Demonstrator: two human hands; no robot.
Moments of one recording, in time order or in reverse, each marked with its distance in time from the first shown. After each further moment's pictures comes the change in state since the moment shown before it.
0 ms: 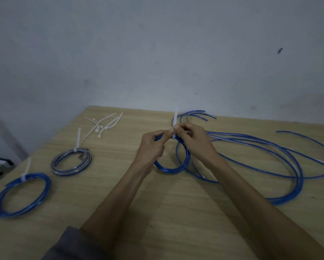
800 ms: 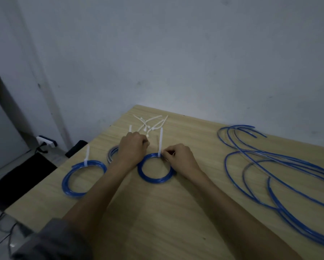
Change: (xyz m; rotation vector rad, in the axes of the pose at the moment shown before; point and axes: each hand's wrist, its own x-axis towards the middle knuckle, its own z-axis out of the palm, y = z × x) left_hand 0.015 -0.015 -0.207 1.347 0.249 0.132; right_hand 0.022 -0.022 0.175 -0.325 -0.276 0.038
